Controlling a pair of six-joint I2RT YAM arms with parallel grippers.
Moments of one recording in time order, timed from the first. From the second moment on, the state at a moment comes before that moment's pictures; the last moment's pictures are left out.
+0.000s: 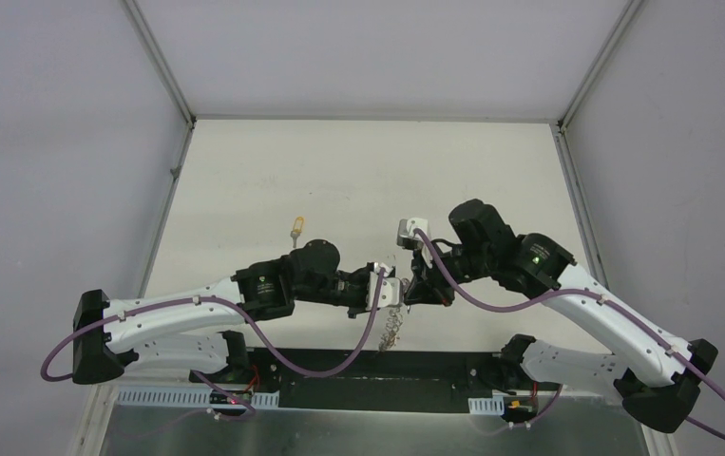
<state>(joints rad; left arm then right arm) -1.22 1.04 0.85 -0.15 0.33 0.30 0.89 0.99 1.10 -0.88 -0.61 -0.15</state>
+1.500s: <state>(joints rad) -1.23 0.96 0.54 0.44 0.34 0.19 0.89 0.53 0.82 -0.51 -0.47 -0.02</state>
